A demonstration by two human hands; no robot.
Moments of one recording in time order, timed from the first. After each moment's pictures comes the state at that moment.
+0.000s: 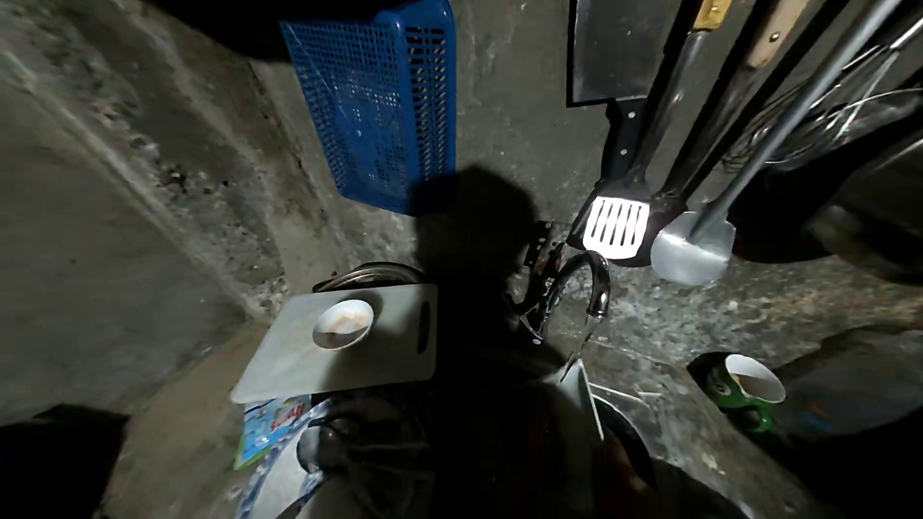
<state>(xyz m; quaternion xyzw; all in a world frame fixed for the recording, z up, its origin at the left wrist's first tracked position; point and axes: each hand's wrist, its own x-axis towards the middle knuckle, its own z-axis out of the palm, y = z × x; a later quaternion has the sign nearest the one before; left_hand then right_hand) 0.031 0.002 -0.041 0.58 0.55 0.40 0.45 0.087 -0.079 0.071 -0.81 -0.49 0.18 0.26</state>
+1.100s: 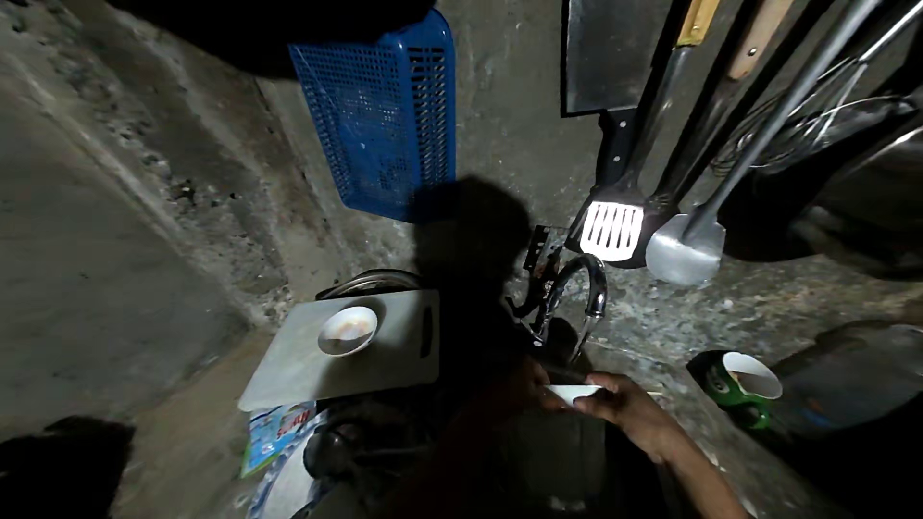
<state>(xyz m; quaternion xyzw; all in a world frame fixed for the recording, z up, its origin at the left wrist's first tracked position) -0.034 0.088 0.069 0.81 0.38 0.03 0.45 0.182 0.006 0.065 -0.64 -0.55 0.46 0.27</state>
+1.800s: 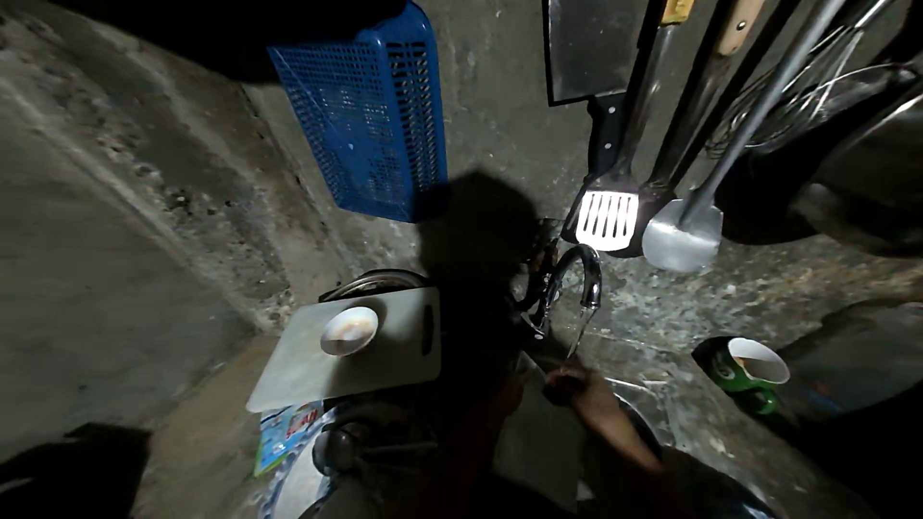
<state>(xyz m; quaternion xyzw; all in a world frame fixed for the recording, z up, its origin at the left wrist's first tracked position) -0.033 0.070 0.054 0.66 0.59 0.02 0.46 0.121 0.017 0.047 -0.67 -0.48 0.47 0.33</state>
